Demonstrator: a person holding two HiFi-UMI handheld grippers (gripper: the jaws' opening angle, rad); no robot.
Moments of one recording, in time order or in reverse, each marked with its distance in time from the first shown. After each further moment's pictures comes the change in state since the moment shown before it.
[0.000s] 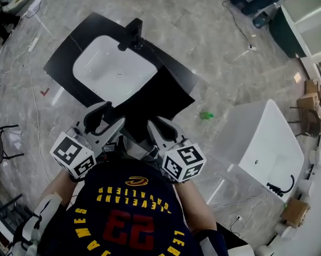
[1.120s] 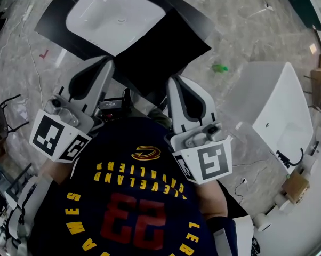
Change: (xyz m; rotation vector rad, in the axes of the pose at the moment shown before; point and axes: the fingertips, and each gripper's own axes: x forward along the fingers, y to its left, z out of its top) left arm -0.010 -0.008 0.015 0.015 -0.085 0.081; right arm -0.053 0.032 0.062 -0.259 -0.245 -0.128
